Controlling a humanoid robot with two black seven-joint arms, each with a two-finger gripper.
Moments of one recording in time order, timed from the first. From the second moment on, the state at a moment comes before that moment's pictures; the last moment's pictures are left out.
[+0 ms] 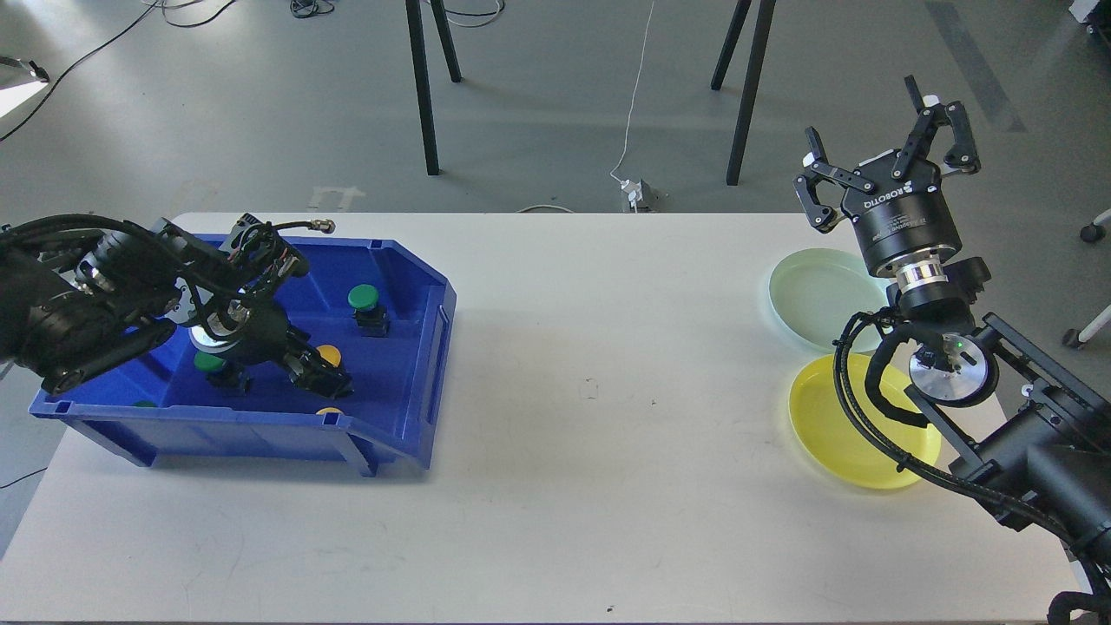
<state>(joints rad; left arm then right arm) -1.18 0.55 0.28 -0.83 1.75 -0.49 -0.49 0.54 -0.34 0.92 1.05 0.01 0.31 0.49</state>
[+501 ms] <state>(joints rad) -1.15 0.49 0.28 -0.73 1.75 -0.49 -0.49 0.53 -0.35 0.92 1.05 0.01 0.31 0.49</state>
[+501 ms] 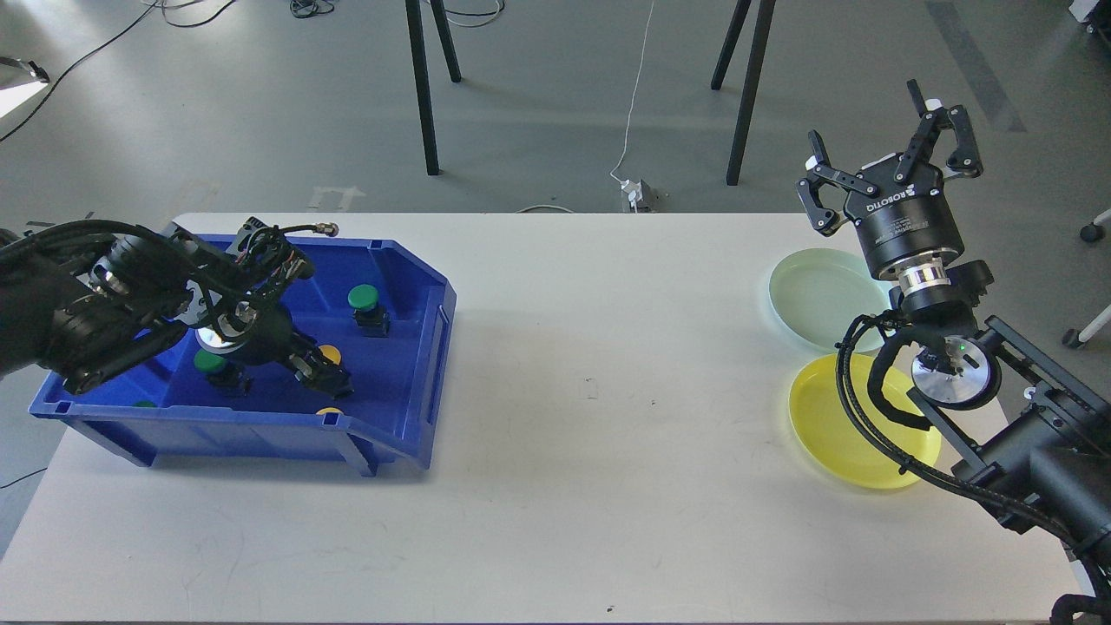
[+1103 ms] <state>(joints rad) -1.14 0.49 0.28 -0.72 1.75 -0.49 -0.49 0.53 -0.35 0.92 1.05 0.01 0.31 0.49</state>
